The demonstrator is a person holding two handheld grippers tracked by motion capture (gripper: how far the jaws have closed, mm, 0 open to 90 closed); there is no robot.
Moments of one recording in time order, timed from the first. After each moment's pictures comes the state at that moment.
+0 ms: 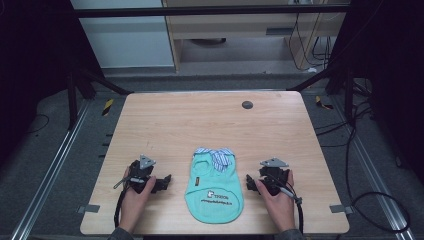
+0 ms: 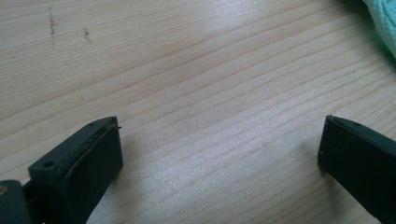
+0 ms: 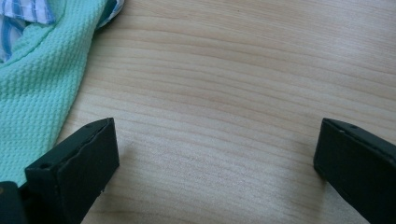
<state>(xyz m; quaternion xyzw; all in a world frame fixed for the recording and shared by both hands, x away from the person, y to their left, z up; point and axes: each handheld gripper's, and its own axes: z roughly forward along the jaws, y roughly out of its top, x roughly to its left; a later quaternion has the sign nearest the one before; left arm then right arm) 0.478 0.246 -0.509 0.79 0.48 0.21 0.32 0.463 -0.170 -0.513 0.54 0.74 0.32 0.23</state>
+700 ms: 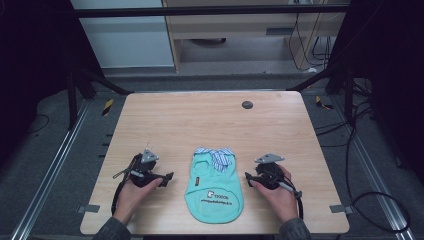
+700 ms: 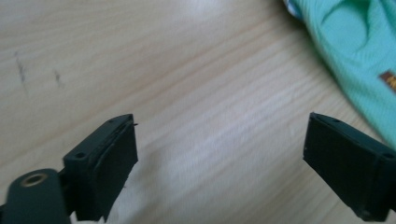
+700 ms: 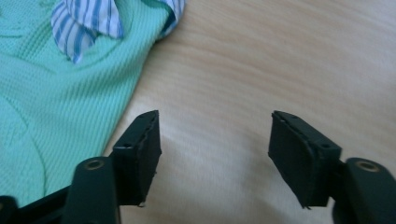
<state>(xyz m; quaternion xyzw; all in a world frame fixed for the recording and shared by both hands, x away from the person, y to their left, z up) 0.499 0.238 -0.479 0.83 0.42 0.16 0.34 0.476 -0.160 -0.491 0.47 0.80 0.32 0.20</state>
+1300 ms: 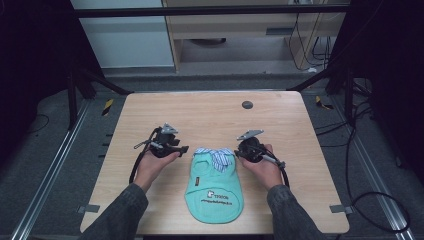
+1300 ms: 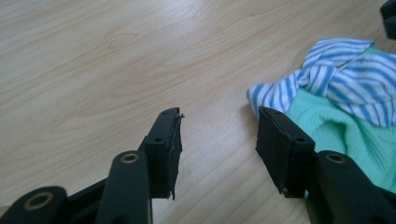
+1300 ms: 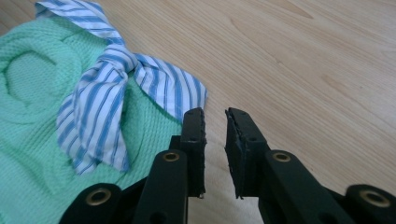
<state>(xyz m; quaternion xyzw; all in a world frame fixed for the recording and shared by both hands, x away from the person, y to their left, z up) 0.566 0.178 -0.451 0.84 0.38 0.15 0.35 0.546 -0.122 -0.471 0.41 0.84 0.32 0.18</state>
